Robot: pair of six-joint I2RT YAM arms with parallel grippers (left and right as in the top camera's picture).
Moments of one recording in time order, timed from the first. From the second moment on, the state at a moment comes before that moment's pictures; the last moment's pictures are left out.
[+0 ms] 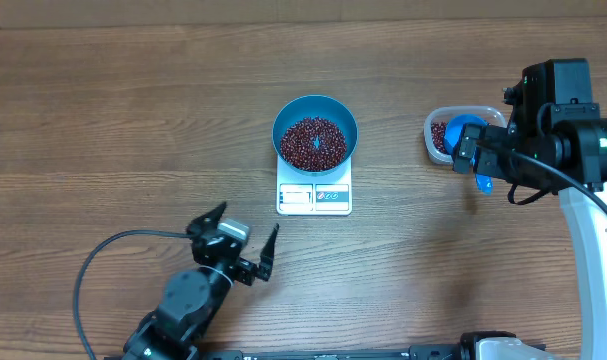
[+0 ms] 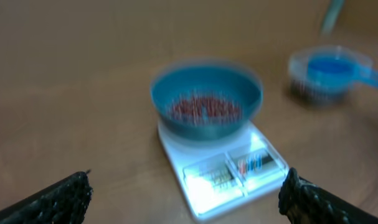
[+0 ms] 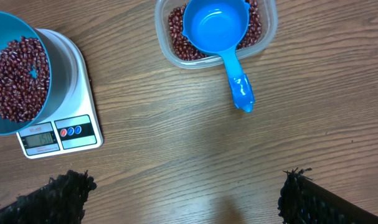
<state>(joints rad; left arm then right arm) -0.56 0.38 0.19 -0.01 -0.14 -0.04 0.03 1.39 1.62 -1.43 0.01 0.25</state>
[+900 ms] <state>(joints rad) -0.03 0.01 0.01 0.34 0.18 -0.06 0.03 1.39 1.62 -1.43 0.01 0.25</state>
